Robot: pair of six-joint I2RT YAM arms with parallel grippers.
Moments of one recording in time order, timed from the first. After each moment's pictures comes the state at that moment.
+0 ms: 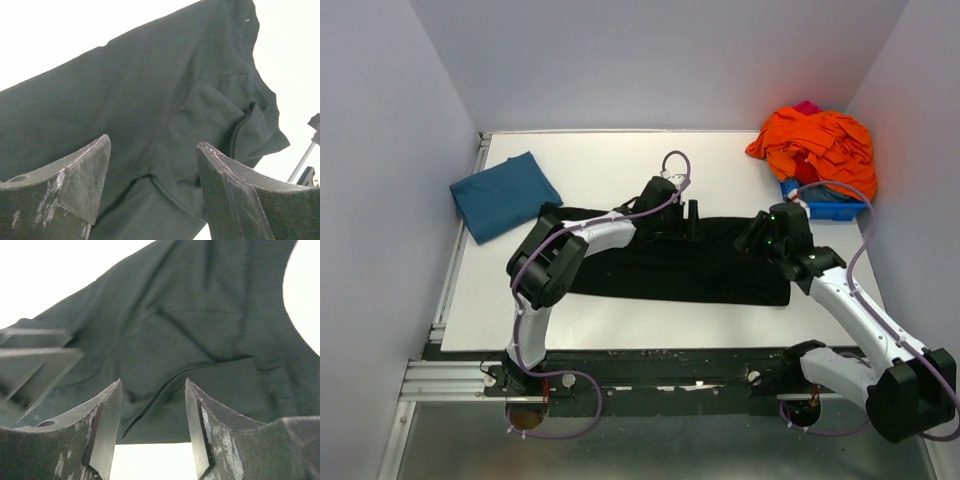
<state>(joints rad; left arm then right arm) -0.71 2.01 1.32 0.06 0.30 -0.54 0.31 1.04 0.74 -0.44 0.12 0.71</state>
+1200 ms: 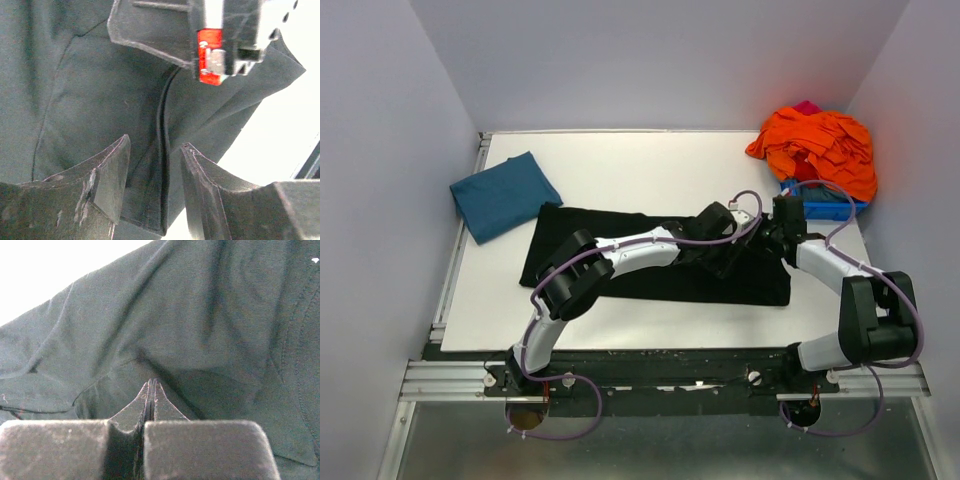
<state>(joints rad) -0.98 2.10 1.57 -0.24 0.19 -0.24 0.10 1.43 0.71 -0.13 -0.12 0.59</state>
